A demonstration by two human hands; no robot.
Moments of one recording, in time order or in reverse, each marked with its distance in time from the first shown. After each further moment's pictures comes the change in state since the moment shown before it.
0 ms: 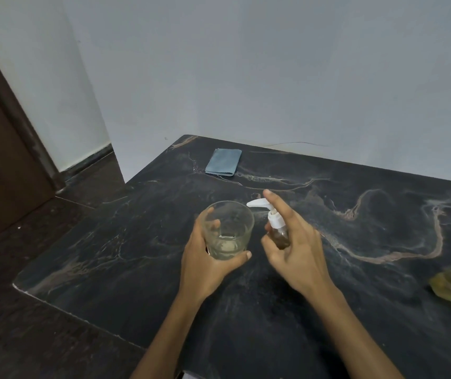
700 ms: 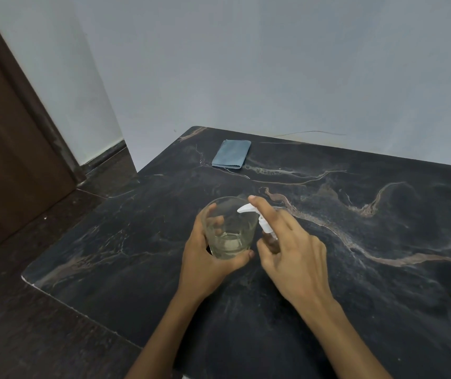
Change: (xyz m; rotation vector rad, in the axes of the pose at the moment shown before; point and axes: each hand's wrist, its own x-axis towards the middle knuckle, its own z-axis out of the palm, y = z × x) left_hand -0.001 0.005 0.001 -0.013 -0.016 0.017; right_hand -0.002 -0.016 0.005 -0.204 -0.083 0.079
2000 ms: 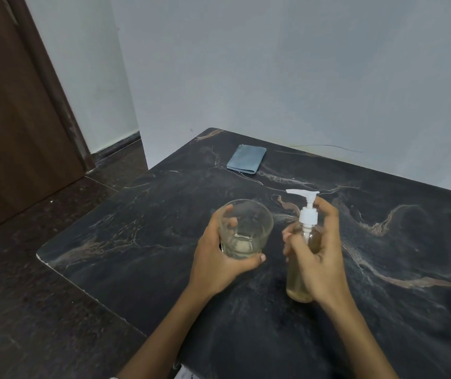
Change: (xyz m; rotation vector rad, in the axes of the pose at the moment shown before) left_hand 0.003 -0.005 0.001 0.010 0.020 0.004; right_hand 0.004 0.016 0.000 0.870 0.020 0.178
